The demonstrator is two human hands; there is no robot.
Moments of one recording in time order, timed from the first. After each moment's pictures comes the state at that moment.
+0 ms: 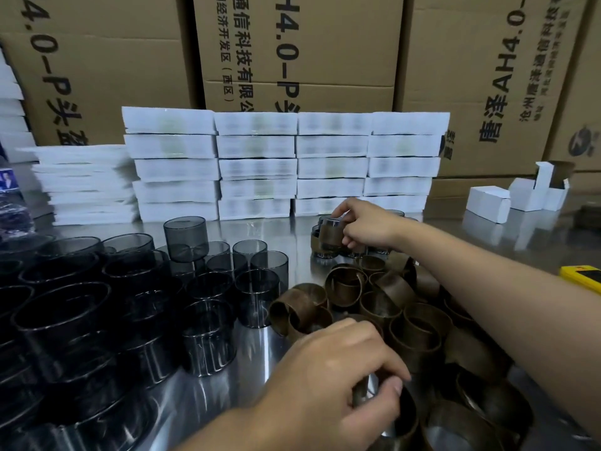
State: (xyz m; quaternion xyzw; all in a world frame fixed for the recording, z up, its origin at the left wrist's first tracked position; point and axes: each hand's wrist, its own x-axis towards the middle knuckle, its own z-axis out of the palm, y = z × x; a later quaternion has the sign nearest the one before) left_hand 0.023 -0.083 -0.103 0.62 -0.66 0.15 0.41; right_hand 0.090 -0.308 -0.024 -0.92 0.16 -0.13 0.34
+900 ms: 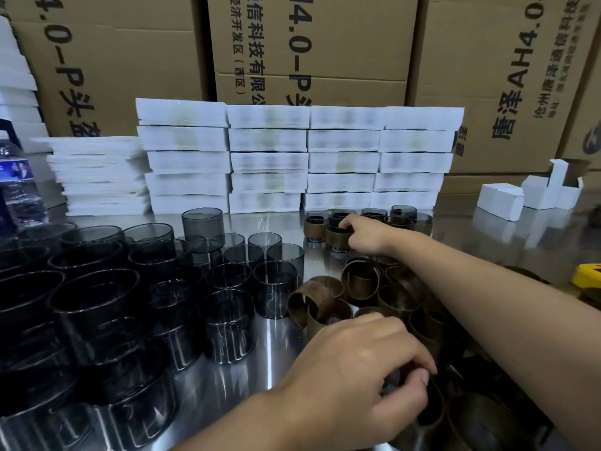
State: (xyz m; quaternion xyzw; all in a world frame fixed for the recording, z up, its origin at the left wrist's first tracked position) left_hand 0.023 -0.078 -0.098 0.62 -0.67 0.15 0.38; right_hand 0.117 -0.304 -0.048 -0.96 0.19 -0.06 0.19
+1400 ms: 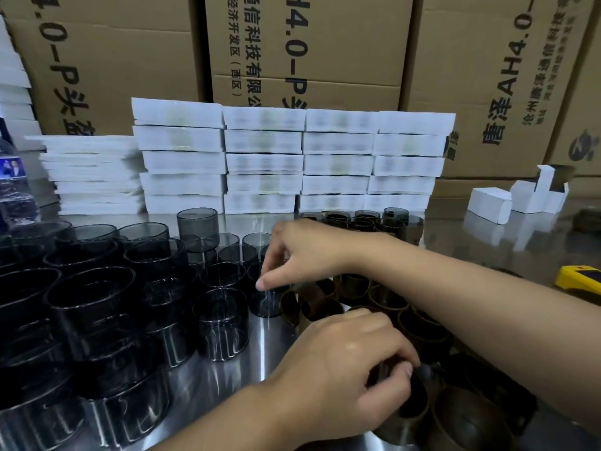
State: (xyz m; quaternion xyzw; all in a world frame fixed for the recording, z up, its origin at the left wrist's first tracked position) left_hand 0.025 -0.079 -0.096 0.62 -0.67 0.17 0.37; right_hand 0.072 -0.186 -0.016 -0.99 -0.09 -0.06 0.11
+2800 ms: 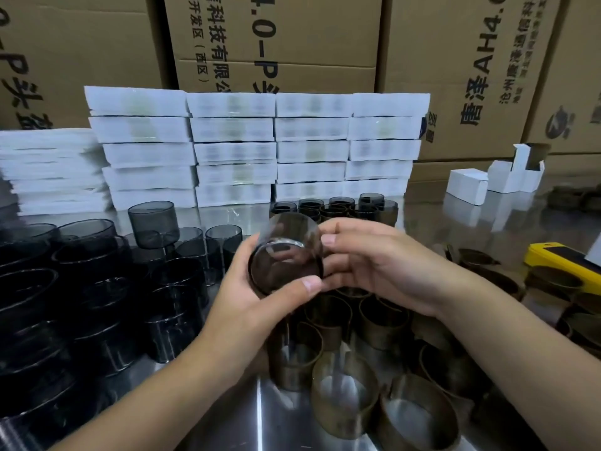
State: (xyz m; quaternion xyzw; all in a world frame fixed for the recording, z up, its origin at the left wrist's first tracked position) left_hand 0.055 -0.091 -0.098 0.52 -0.41 -0.11 0.74; right_hand -0.028 -0.244 -0.042 -0.71 -0.07 -0.07 0.70
